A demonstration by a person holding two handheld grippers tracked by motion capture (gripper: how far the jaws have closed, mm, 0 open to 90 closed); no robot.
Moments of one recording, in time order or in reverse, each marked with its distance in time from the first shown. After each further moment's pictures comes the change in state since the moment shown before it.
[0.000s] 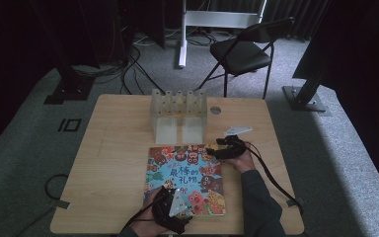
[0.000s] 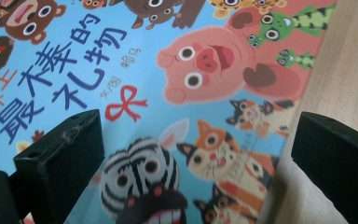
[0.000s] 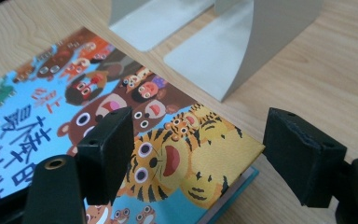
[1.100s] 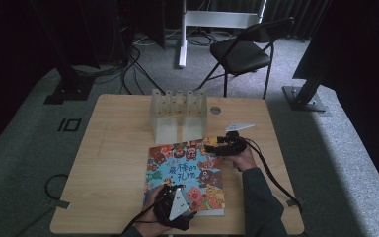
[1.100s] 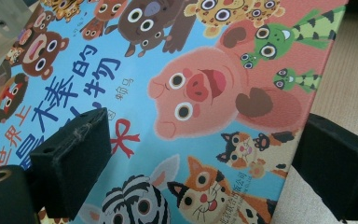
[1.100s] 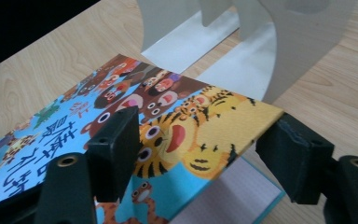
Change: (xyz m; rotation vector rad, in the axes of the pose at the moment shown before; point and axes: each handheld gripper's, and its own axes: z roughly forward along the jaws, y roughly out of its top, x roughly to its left) left arm -0.005 0.011 -0.014 -0.135 0.079 0.011; right arm 0.005 0.016 -0.010 -0.029 0.098 0.040
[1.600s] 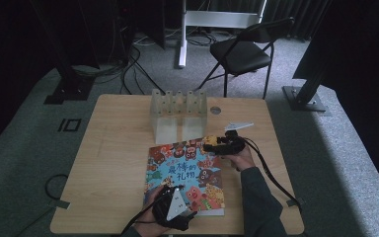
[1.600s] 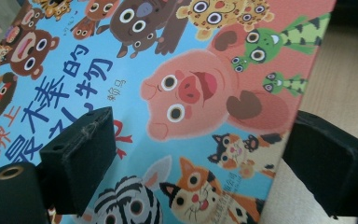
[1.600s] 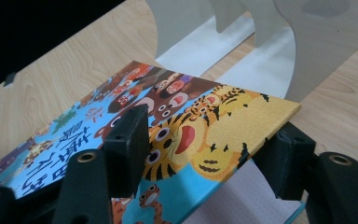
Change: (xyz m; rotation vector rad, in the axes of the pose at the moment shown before) left arm 0.002 -0.001 -0.008 -0.026 -0.038 -0.022; right arm 0.002 0.004 0.001 -0.013 0.051 0.021
